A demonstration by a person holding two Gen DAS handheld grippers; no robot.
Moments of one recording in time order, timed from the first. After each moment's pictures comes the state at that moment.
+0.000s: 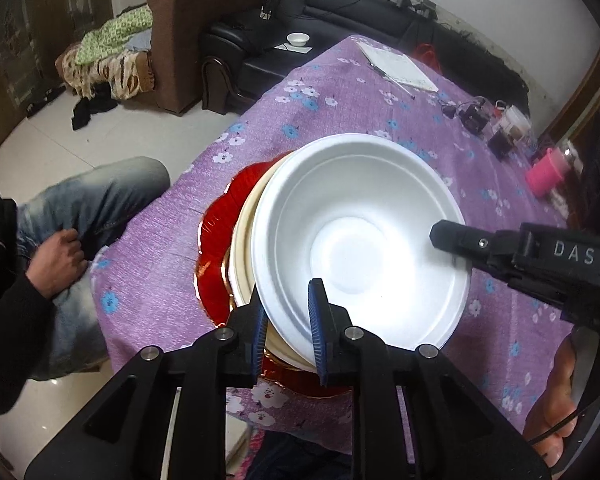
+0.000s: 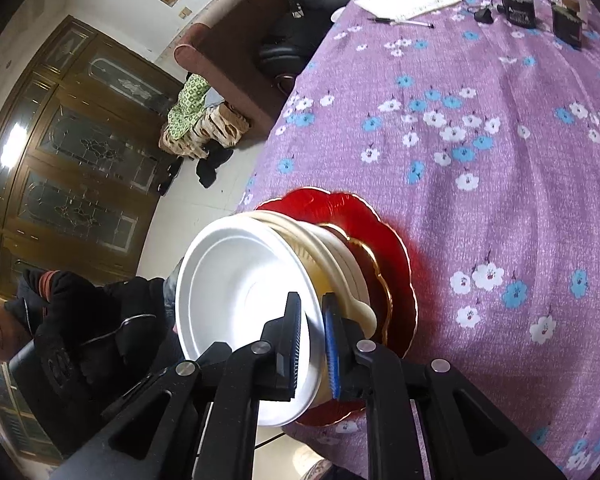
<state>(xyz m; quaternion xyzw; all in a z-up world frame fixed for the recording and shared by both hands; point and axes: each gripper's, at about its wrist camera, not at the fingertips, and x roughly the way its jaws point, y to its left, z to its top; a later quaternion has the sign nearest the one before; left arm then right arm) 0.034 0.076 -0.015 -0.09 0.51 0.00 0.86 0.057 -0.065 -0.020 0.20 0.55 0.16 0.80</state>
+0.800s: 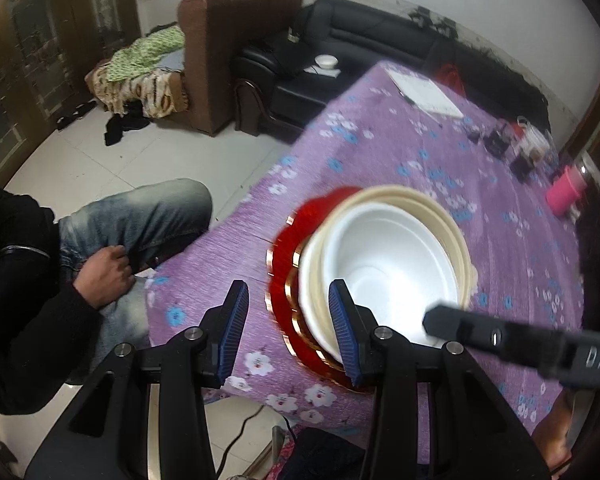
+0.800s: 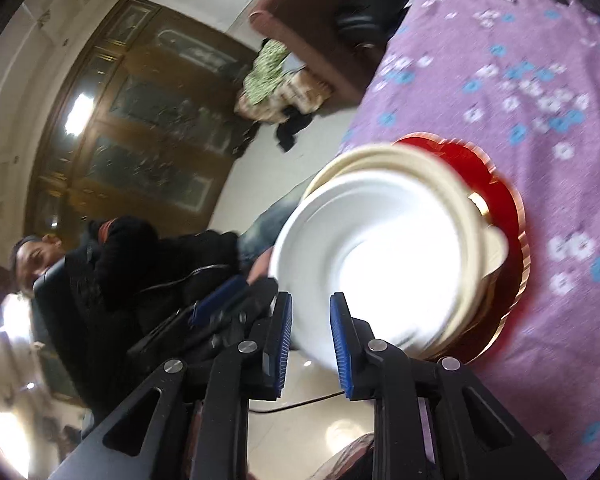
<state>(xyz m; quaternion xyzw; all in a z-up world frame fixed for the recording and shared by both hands) 0.019 0.116 0.016 -0.08 0.48 0.05 0.87 0.029 -0.030 -0.017 0.24 0.56 0.32 0.73</state>
